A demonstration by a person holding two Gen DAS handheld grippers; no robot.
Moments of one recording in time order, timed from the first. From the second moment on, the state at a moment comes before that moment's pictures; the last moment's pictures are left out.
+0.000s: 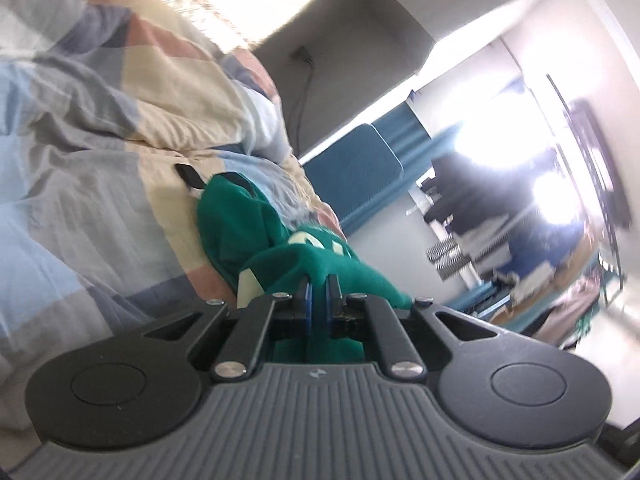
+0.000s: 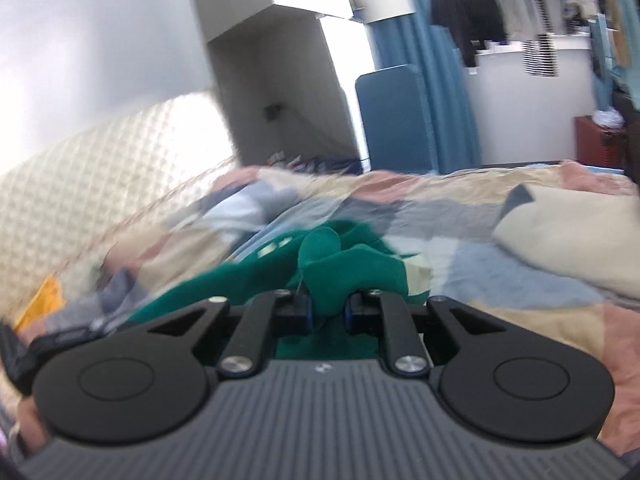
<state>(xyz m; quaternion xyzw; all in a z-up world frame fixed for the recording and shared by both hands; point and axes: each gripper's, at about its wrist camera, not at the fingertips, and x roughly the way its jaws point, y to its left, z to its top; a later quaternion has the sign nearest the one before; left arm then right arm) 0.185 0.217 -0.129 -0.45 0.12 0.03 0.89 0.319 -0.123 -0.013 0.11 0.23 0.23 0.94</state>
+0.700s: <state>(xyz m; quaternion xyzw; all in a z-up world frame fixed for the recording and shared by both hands) 0.205 0.238 -0.156 -0.41 0.19 0.14 0.88 0.404 -0.224 -0.133 0.17 0.37 0.00 0.91</state>
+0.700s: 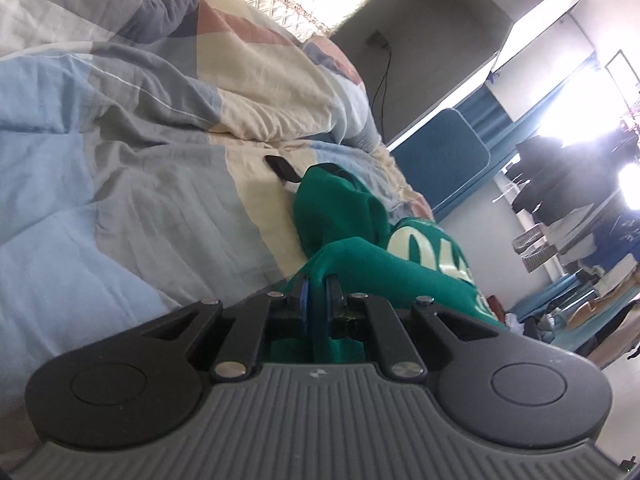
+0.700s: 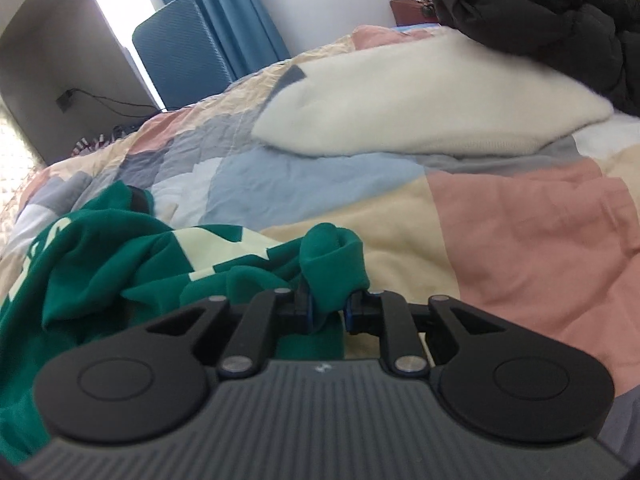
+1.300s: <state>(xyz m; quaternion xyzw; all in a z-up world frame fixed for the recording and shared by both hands) 0.125 0.189 -0.107 -0.35 0.17 0.13 0.91 0.303 -0.193 -0.091 0.18 0.35 0.08 0.91</state>
